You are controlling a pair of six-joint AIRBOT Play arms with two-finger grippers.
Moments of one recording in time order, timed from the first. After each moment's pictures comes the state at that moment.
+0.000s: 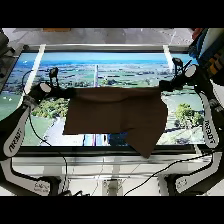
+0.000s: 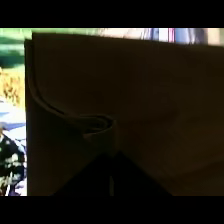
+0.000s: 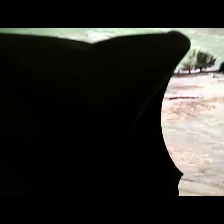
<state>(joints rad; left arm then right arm) 0.00 -1.68 1.31 1.04 -0.70 -1.28 -0.12 -1.73 1.63 -1.34 1.15 1.41</state>
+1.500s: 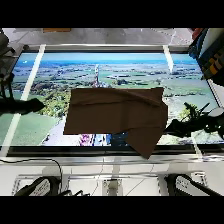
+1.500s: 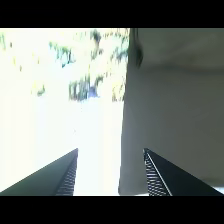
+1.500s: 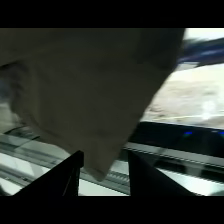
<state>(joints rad) 0.38 -1.10 1.04 1.13 -1.13 -1.18 -0.46 -1.20 0.77 -1.00 1.41 1.22</state>
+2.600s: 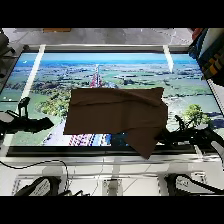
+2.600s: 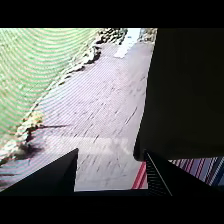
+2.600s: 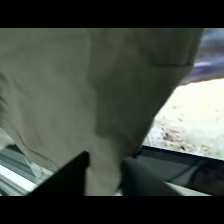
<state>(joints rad) 0.39 -1.11 0.75 1.14 -1.04 -1.16 -0.45 -1.31 0.51 -0.88 1.17 1.06</state>
